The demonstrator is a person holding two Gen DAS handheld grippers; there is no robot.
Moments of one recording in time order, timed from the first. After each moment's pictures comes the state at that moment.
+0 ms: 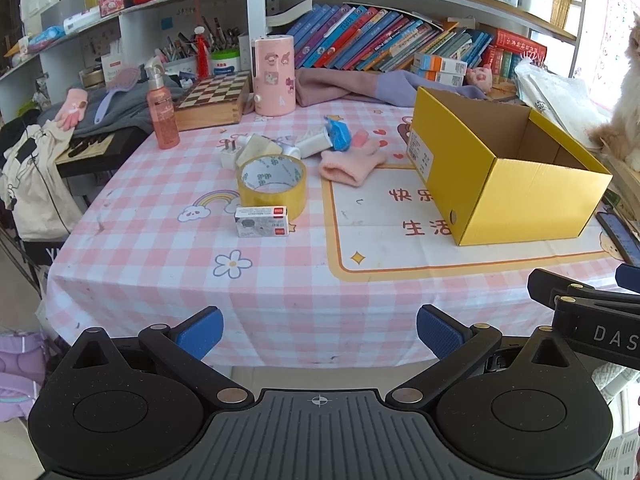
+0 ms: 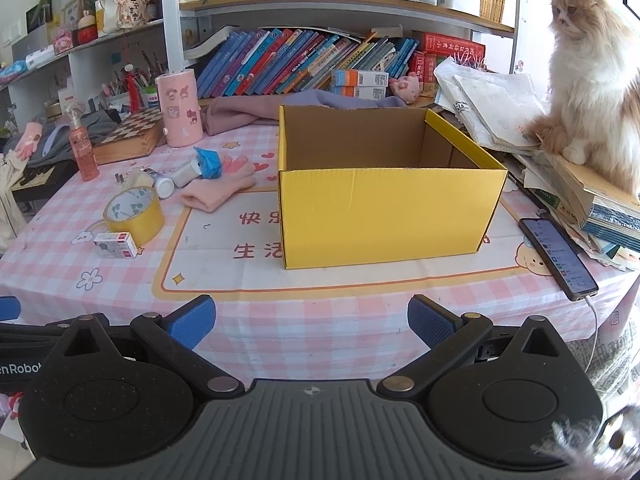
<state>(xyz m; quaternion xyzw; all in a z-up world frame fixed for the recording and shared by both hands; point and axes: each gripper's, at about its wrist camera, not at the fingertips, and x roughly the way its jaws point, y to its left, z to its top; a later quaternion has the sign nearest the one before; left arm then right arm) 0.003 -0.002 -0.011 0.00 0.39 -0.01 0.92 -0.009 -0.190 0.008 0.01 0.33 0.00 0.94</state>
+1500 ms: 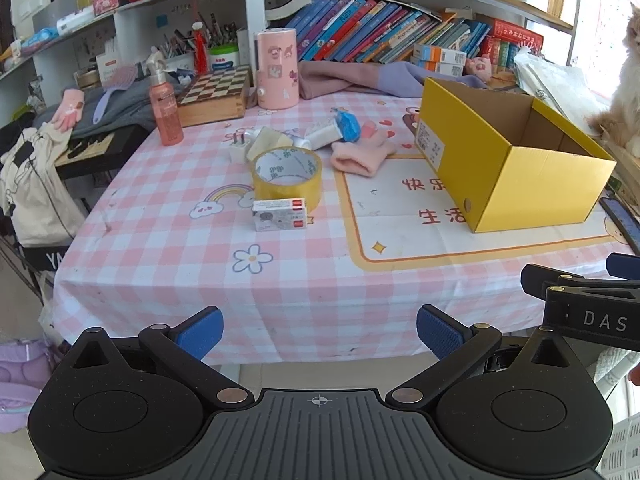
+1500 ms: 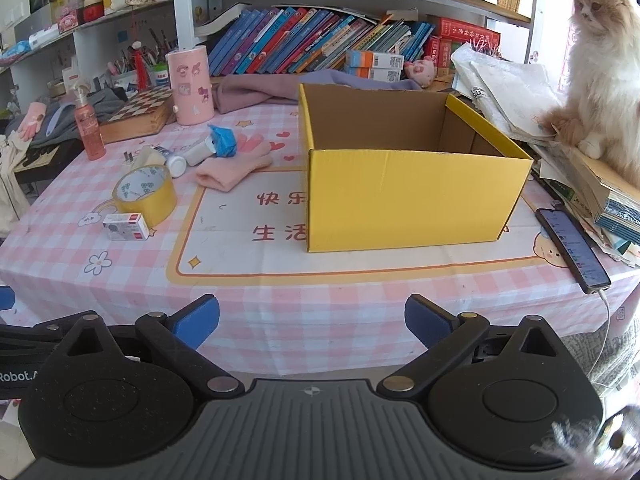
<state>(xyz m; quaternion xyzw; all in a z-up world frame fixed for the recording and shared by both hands) 0.006 0.027 -0.018 0.01 0.40 -0.02 0.92 0.002 -0.163 0.000 0.00 0.36 0.01 0.93</state>
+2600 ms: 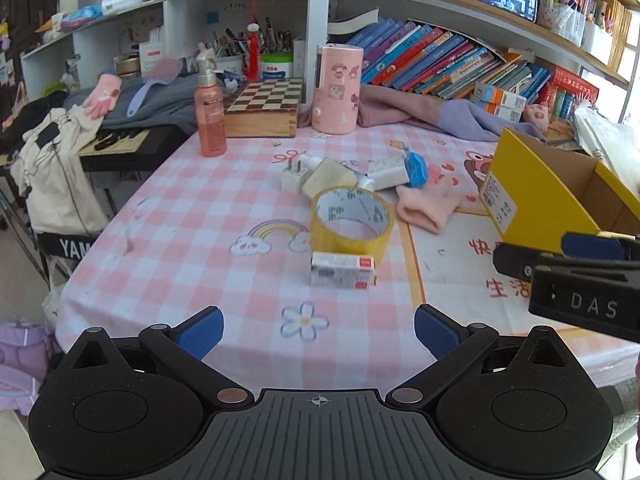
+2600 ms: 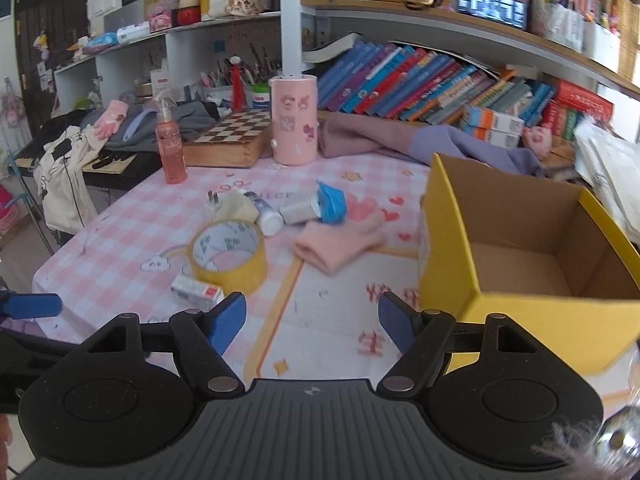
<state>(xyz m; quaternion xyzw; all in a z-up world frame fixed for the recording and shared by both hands) 0.074 0.066 -0.028 -0.04 0.37 0.03 0.93 0.101 -0.103 0.009 -0.04 0.31 0.16 0.93</state>
